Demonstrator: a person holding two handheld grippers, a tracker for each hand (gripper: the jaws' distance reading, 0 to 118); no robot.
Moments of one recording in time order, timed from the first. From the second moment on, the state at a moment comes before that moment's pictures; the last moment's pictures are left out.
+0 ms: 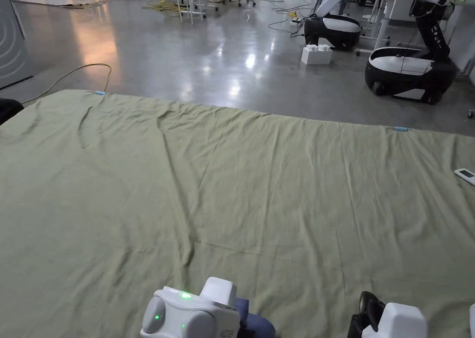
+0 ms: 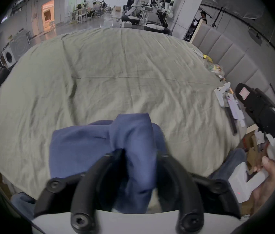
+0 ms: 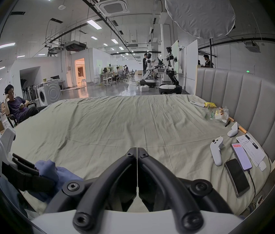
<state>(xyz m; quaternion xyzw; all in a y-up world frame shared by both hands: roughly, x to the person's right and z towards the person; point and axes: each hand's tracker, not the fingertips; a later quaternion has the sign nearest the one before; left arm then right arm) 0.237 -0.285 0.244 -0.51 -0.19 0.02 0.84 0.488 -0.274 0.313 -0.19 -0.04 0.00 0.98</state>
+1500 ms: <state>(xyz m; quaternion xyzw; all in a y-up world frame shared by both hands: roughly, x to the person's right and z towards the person) 0.195 -0.261 0.257 -0.33 -0.20 0.05 0.92 0.476 -0.260 0.303 -0.16 -0.04 0.00 0.99</state>
